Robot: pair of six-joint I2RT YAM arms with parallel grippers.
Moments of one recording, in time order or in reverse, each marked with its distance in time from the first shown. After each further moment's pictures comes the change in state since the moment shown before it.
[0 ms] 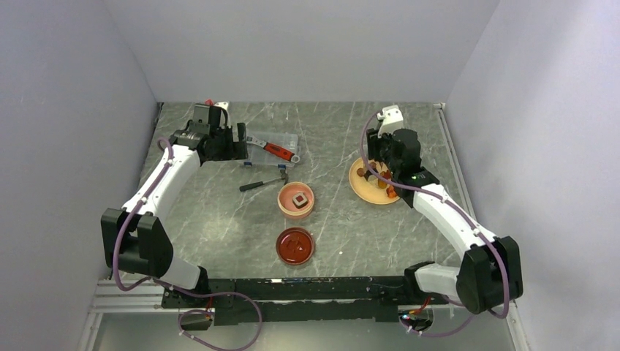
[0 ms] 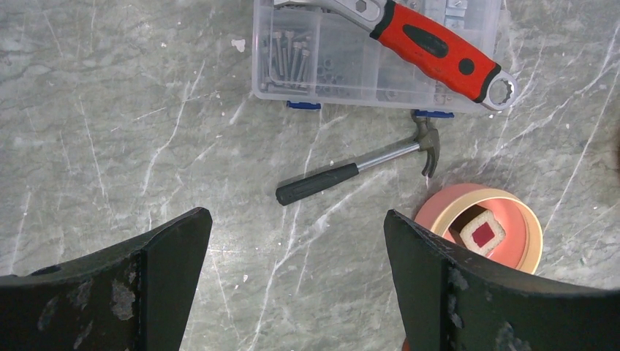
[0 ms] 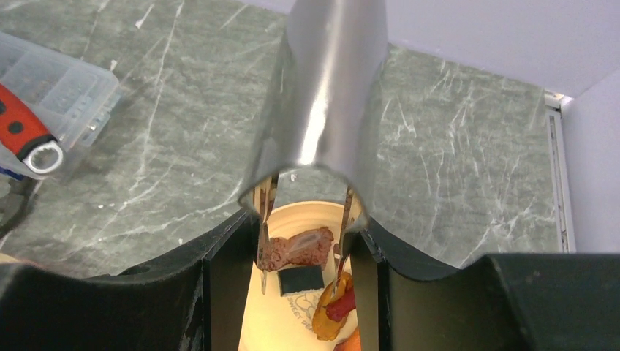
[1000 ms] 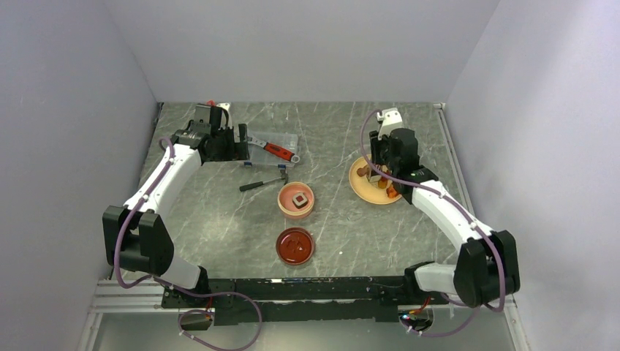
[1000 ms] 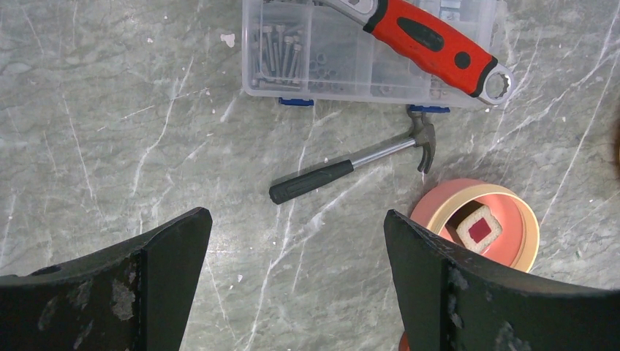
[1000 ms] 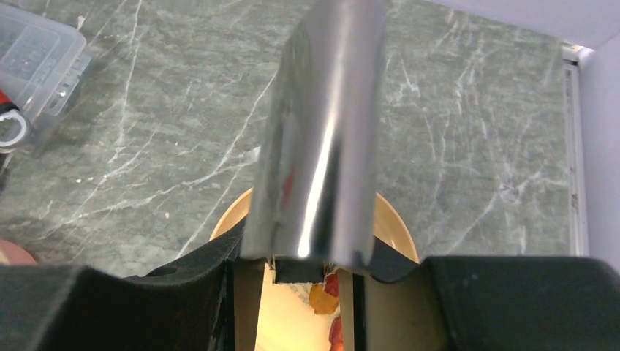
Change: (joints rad) left arm 0.000 0.015 0.000 0.000 0.026 0.000; right arm -0.030 0.073 0.009 -0.058 -0.019 0.014
